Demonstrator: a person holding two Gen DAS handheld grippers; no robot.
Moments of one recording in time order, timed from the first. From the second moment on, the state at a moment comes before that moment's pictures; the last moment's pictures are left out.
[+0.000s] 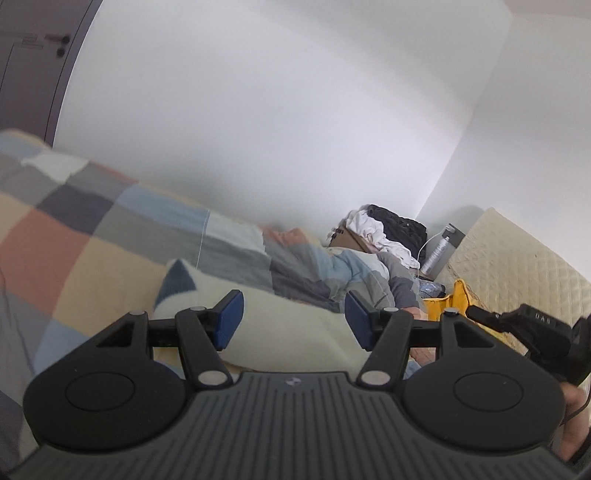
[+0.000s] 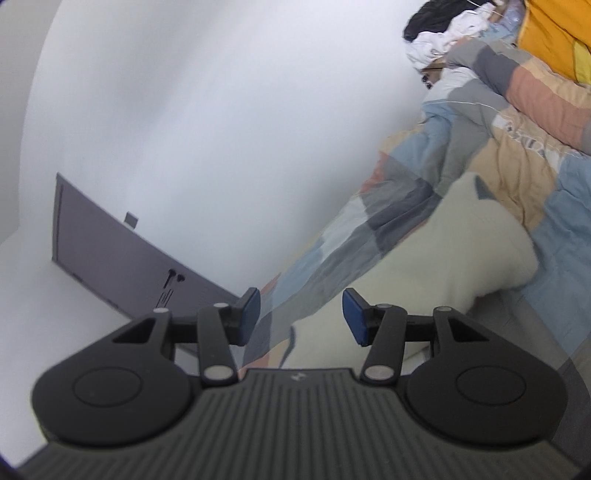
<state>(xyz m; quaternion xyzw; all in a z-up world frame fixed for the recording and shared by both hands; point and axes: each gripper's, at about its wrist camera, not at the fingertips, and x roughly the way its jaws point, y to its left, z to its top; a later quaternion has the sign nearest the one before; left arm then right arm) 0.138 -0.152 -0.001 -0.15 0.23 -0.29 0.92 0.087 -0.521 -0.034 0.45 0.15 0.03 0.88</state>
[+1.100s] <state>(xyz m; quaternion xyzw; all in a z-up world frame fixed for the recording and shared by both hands) -0.042 -0.118 0.013 -0.04 0.14 -0.27 0.95 -0.056 -0.364 -0.018 0.14 0.14 0.03 0.98</state>
